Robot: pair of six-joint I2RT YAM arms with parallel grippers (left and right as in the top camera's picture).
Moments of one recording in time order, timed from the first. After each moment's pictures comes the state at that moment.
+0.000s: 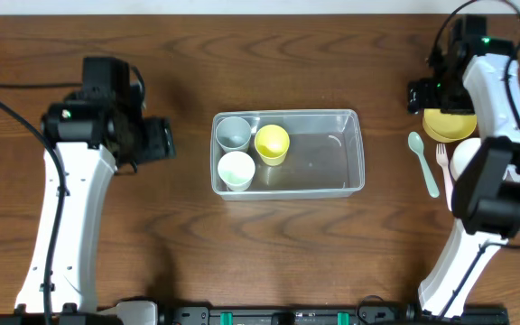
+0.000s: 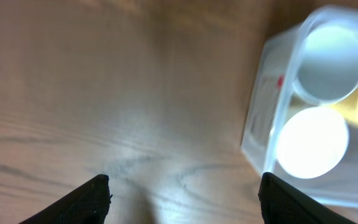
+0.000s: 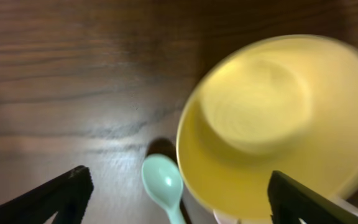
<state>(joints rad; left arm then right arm) -0.01 1.44 1.36 -1.22 0.06 -0.21 -0.15 2.19 1.84 -1.10 0.05 -0.07</state>
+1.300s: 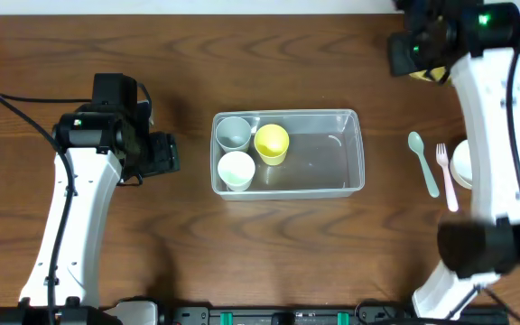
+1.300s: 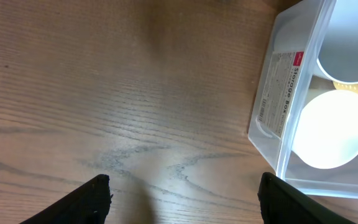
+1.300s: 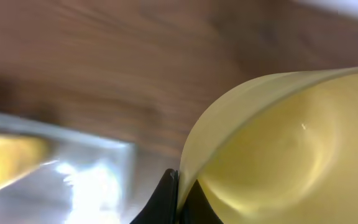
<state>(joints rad) -0.01 1.44 1.29 -1.20 0.08 -0.20 0.15 1.88 2.16 -1.30 0.00 -0.09</state>
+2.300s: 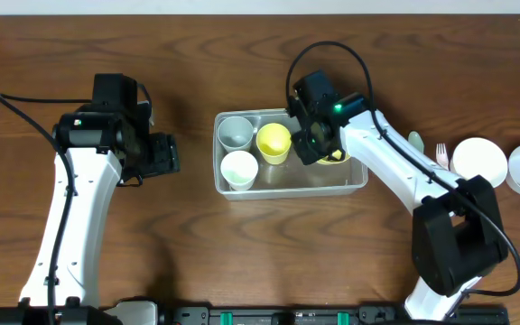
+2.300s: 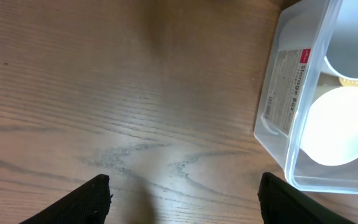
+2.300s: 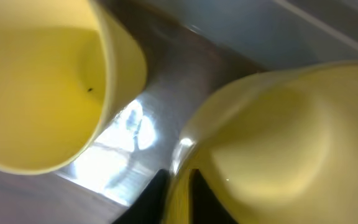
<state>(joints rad) -0.01 1.44 1.29 -1.21 0.08 -0.19 0.48 1.88 1.40 -0.84 -0.03 0.02</state>
